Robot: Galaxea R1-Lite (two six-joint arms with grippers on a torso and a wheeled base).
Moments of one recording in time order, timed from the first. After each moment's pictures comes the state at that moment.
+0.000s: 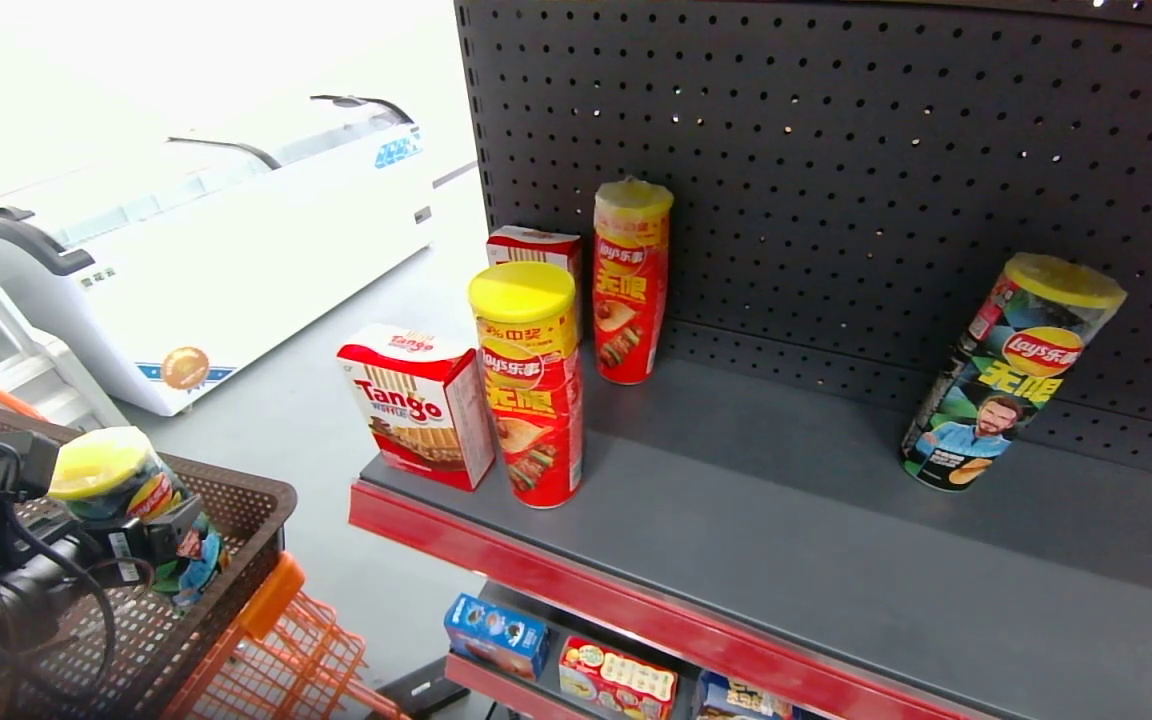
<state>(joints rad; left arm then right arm) 0.36 1.75 -0.23 -1.25 -0.10 0.04 -0.01 0.00 0.00 0.00 0.00 -0.02</state>
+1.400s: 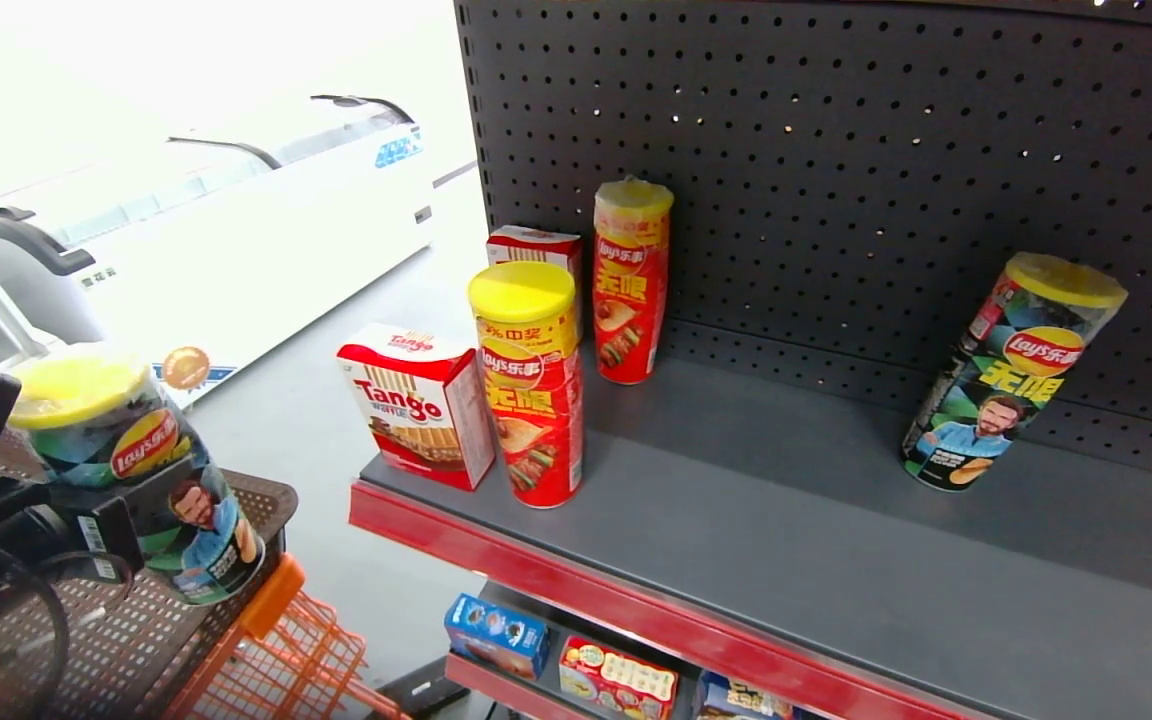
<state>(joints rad) 0.11 1.23 -0.35 -0.69 -0.18 0.07 -0.01 0.00 0.00 0.00 0.00 -0.01</state>
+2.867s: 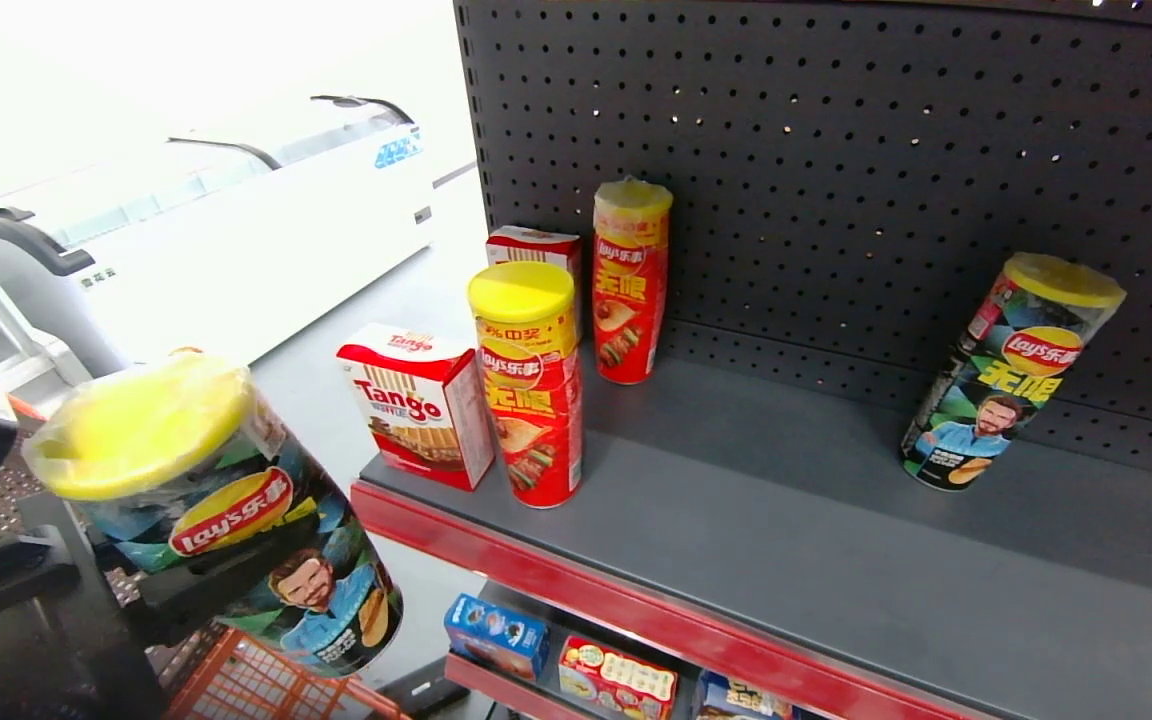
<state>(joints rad) -0.32 1.04 -0.41 -0.50 -0.30 0.07 -0.01 0.00 0.00 0.00 0.00 -0.02</state>
